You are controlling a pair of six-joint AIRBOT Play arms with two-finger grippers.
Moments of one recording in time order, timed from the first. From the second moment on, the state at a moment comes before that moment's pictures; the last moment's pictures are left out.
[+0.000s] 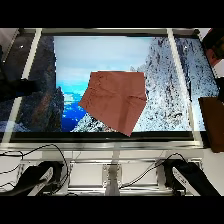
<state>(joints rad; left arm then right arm) -0.01 -0.83 1.10 1.67 -1.10 -1.71 0.15 -0.75 1.62 -1.62 1.58 1.50</state>
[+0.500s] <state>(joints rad) -0.01 -0.83 1.10 1.68 -1.10 -1.71 0.15 -0.78 1.21 -1.65 1.56 1.42</state>
